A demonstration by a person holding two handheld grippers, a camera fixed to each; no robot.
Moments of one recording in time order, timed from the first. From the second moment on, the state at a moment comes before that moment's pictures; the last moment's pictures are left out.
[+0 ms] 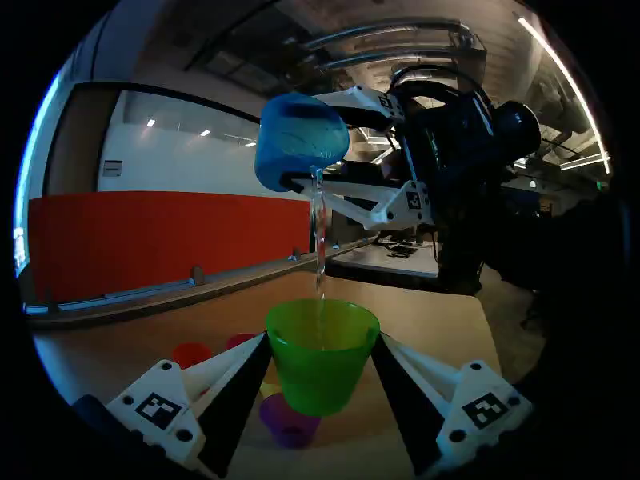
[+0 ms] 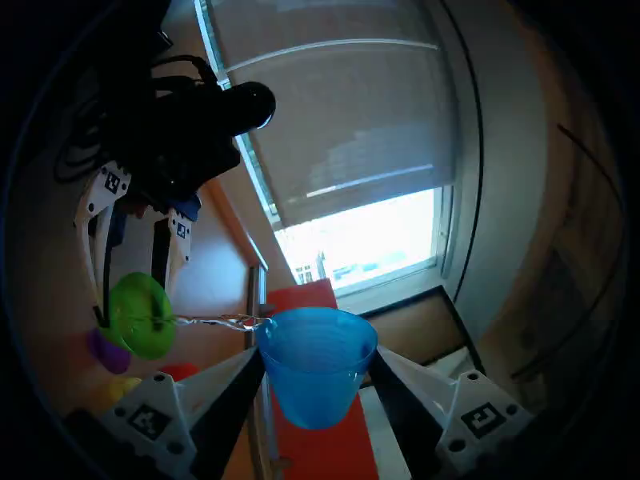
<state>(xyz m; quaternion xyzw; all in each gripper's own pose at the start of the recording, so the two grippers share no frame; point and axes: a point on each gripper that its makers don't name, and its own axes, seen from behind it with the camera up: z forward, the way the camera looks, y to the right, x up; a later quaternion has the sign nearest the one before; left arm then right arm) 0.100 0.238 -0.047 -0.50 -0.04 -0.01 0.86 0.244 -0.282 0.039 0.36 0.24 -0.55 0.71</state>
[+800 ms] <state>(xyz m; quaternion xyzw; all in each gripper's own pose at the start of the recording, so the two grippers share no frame) 0.098 0.237 -0.045 -0.50 -0.04 -0.01 0.87 0.252 -0.284 0.040 0.34 0.26 -0.57 0.70</state>
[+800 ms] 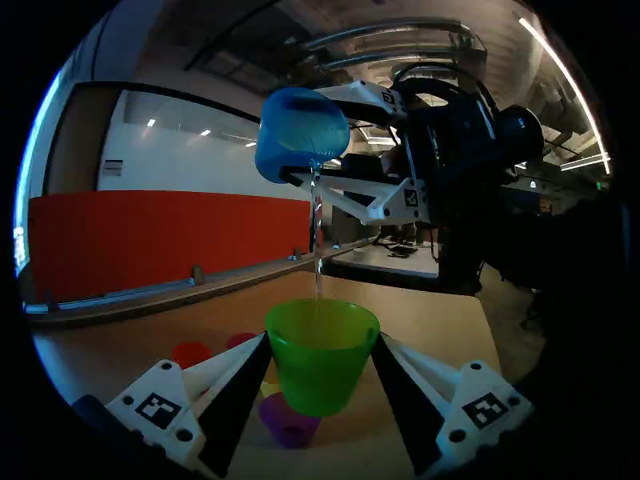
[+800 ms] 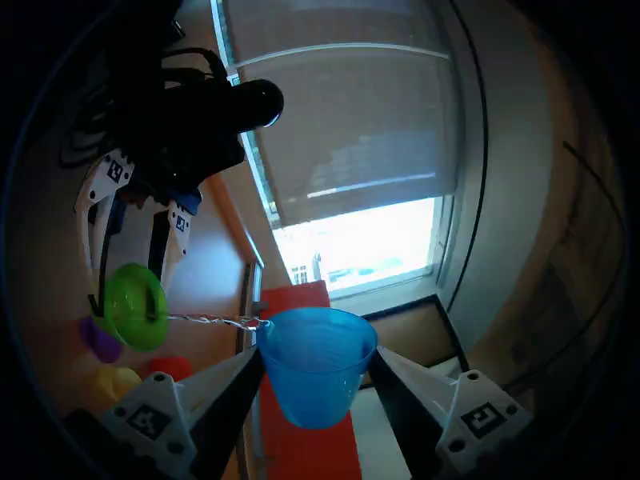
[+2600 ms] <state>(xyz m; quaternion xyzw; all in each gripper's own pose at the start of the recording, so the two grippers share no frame) 0.099 0.235 -0.042 -0.50 -0.04 -0.01 0.87 0.260 -0.292 0.045 0.32 0.29 -0.62 0.65</state>
